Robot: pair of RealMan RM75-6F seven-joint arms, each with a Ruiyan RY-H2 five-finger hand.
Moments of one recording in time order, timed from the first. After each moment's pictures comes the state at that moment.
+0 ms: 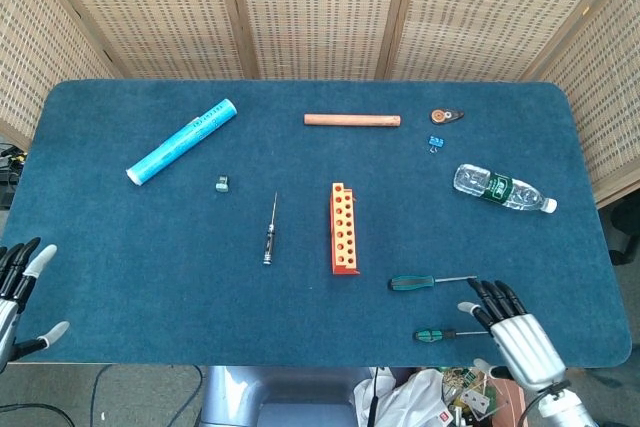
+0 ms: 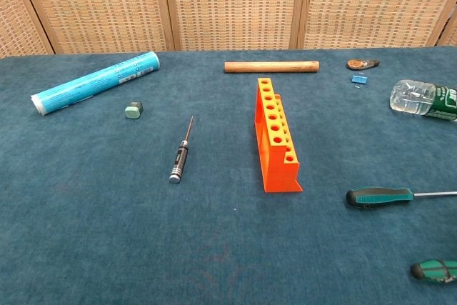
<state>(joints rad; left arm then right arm) 0.01 -1.02 0.04 -1.72 1.71 1.64 0.04 0.08 -1.16 -0.07 -1.69 -1.79 1.32 -0.15</state>
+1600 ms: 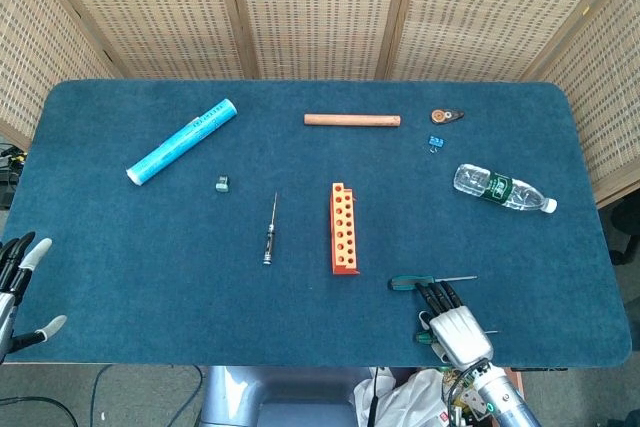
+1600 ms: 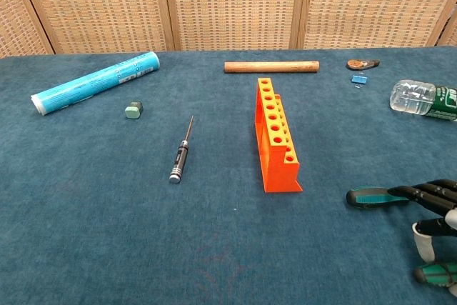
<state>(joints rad) 0.00 -1.02 0.02 -1.72 1.66 1.62 0.04 0.19 -1.48 -0.08 -1.50 -1.62 1.17 -0.47</state>
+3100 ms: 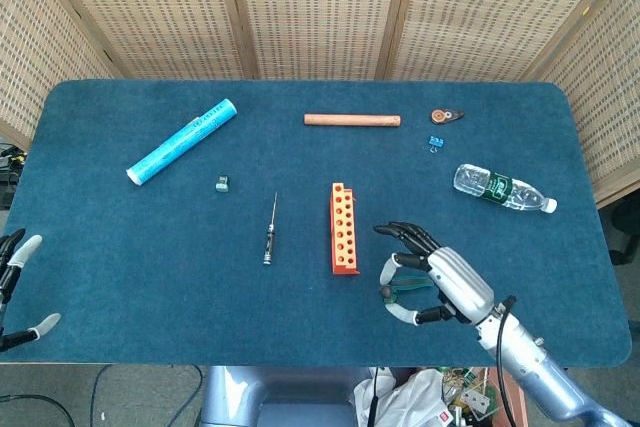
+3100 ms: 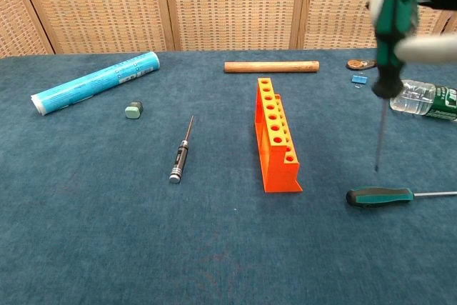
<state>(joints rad) 0.00 -0.99 0.01 -1.72 1.65 1.61 -0.03 0.51 -0.99 0.09 -2.05 -1.64 1.16 0.52</state>
